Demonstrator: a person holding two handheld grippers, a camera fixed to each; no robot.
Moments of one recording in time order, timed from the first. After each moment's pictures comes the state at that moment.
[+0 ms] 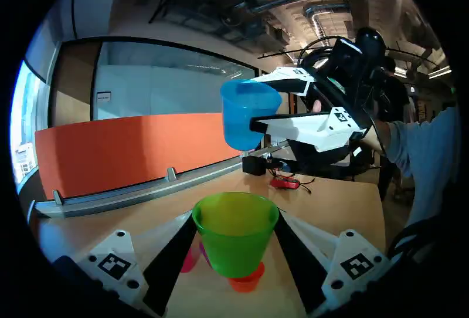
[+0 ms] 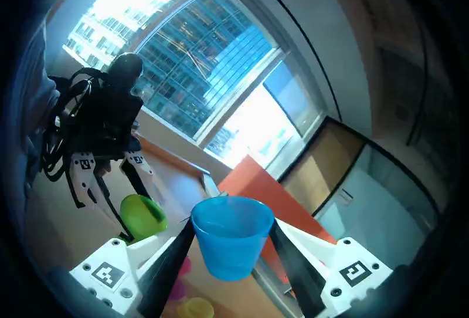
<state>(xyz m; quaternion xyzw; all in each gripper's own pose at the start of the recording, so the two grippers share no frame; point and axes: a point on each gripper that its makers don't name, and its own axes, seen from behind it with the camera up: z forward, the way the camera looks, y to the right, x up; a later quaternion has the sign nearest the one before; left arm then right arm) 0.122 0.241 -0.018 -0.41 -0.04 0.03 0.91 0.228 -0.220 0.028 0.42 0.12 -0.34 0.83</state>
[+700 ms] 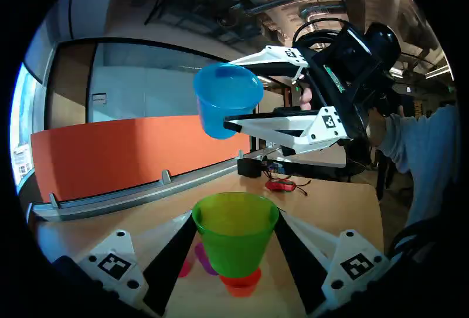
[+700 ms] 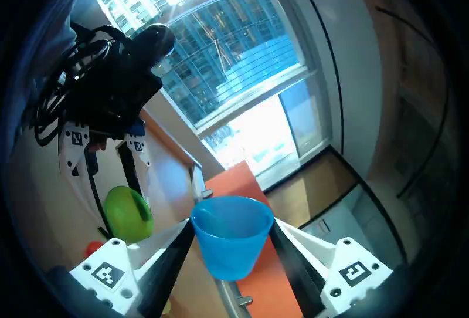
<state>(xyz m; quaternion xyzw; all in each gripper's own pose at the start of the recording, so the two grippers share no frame) 0.127 0.252 -0.015 -0.42 -0.03 0.03 0.91 0.246 -0.239 0.046 0.39 0.17 -0.46 0.78</state>
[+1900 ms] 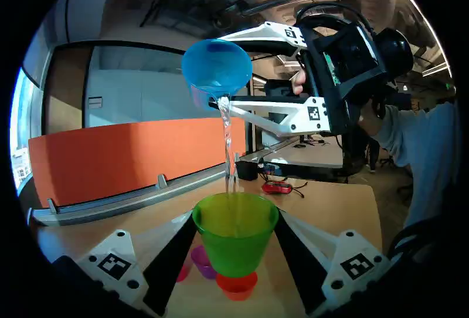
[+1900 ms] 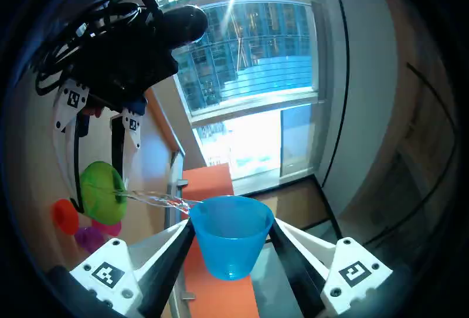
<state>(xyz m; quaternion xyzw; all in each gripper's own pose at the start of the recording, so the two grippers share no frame) 0.135 0.262 -0.018 -0.43 -0.03 0.03 0.90 0.287 -0.243 0.057 0.33 0.24 -0.57 0.71</state>
